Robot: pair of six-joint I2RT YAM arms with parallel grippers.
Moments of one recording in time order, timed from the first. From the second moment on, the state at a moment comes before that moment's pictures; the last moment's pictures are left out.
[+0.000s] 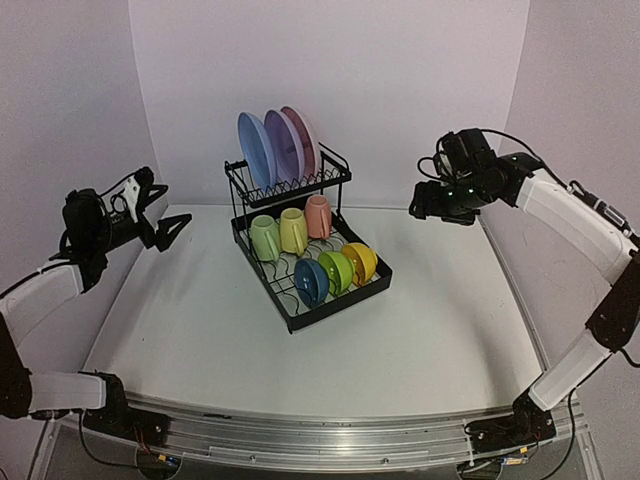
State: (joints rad) left arm 0.00 1.08 0.69 0.36 0.76 0.32; right arm 0.51 1.57 1.60 -0.87 0.15 0.43
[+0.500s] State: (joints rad) left arm -0.04 1.20 0.91 0.11 1.00 0.58; right arm 0.94 1.94 1.93 -0.92 0.42 0.48
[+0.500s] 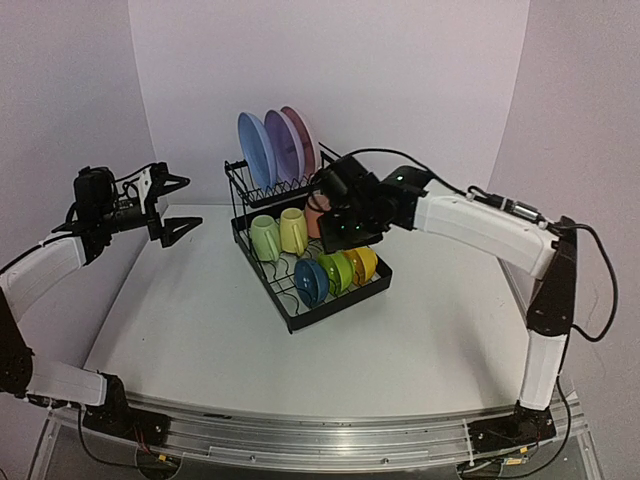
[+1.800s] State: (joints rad) left arm -0.05 1.20 0.88 0.10 1.00 0.46; right arm 1.08 2.59 2.38 -0.95 1.06 -0.08
